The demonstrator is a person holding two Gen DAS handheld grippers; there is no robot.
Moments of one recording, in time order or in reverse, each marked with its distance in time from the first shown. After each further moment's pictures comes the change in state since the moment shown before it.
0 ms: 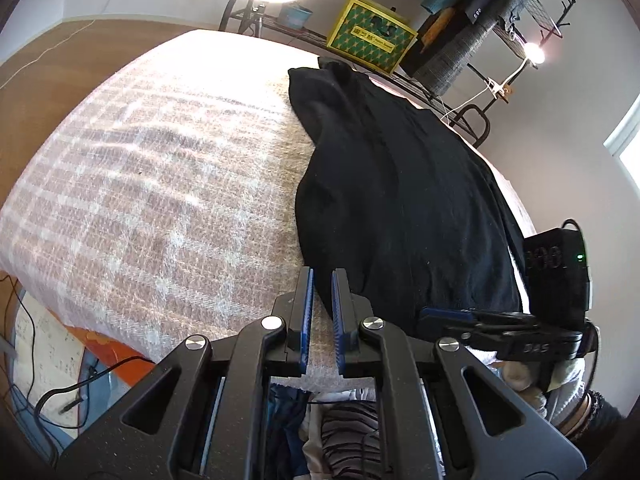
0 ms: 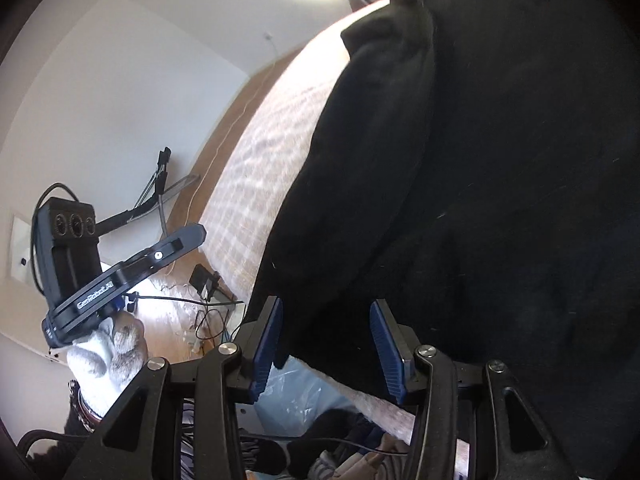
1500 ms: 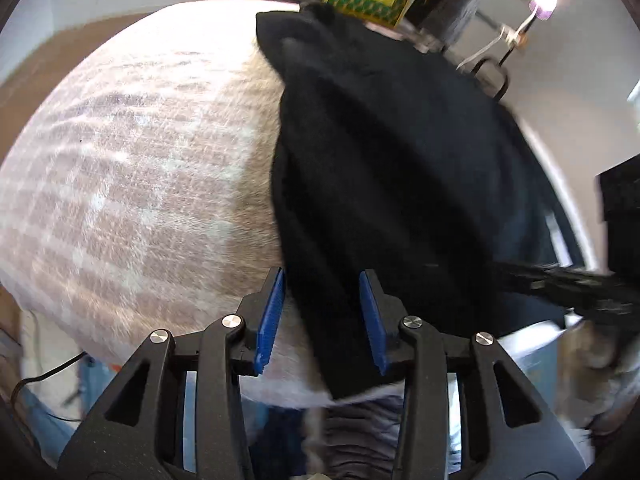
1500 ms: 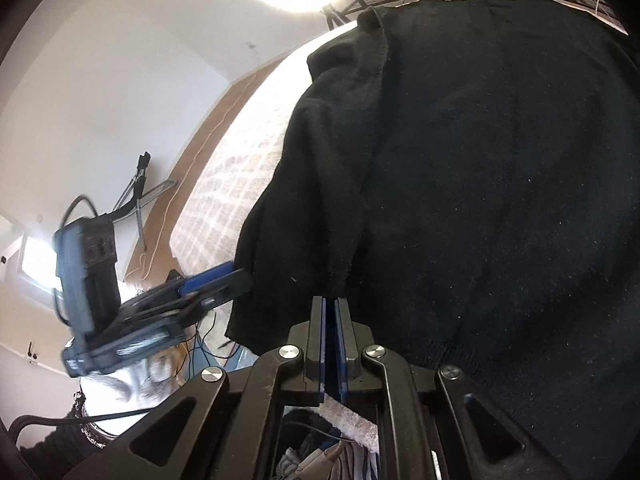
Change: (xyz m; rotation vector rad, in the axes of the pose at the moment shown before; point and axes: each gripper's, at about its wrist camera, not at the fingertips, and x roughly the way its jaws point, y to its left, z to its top) left arm 0.078 -0.056 -0.028 0.097 0.115 0.139; right arm -0.055 -0.034 -0.004 -0.009 -0.054 -0.095
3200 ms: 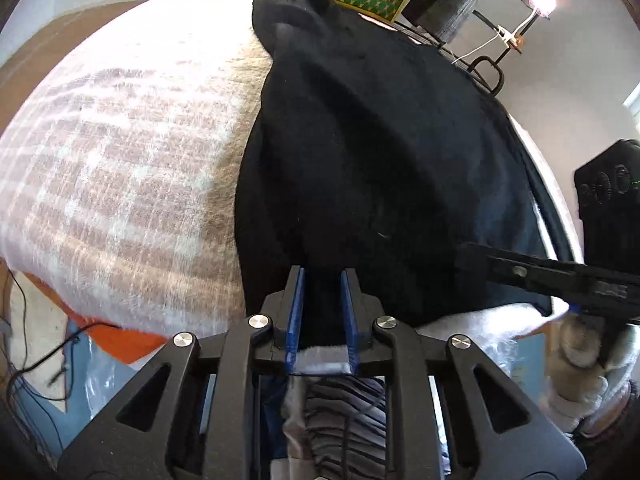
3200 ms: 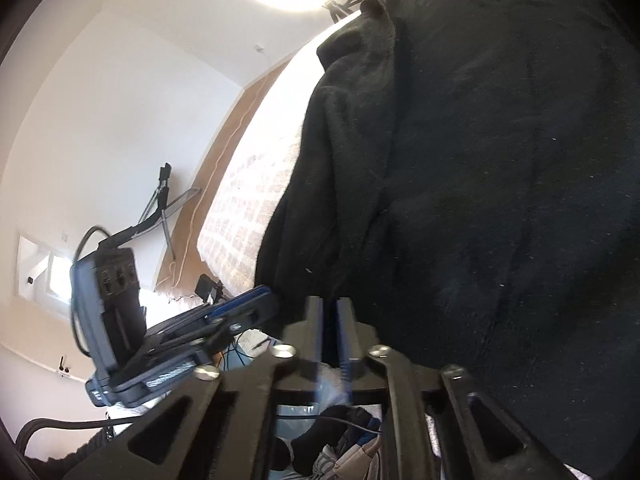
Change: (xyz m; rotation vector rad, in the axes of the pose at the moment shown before) left arm -0.015 -0.013 -0.029 -0.048 0.007 -0.050; right arm 0.009 -0.004 -0.009 0.076 0.006 0.102
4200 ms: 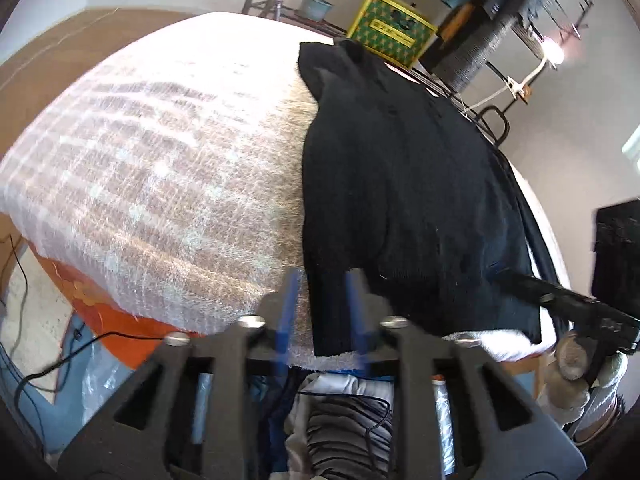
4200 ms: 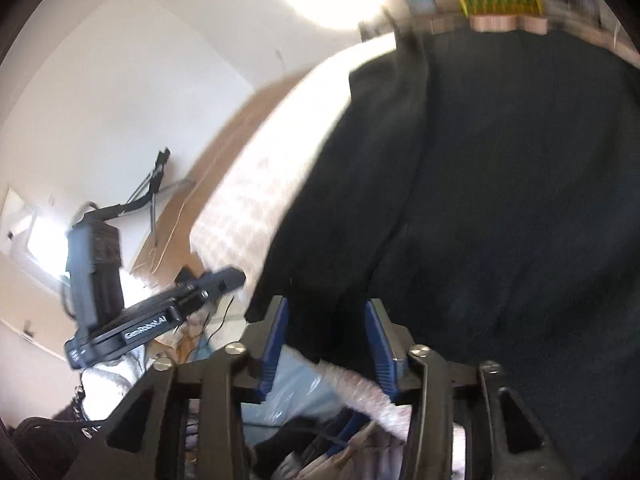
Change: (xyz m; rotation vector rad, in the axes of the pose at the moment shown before) left arm -0.033 0.043 0.000 -0.122 -0.125 -0.031; right arm -0.045 0.041 -0.006 -0.237 -0.130 -0.087
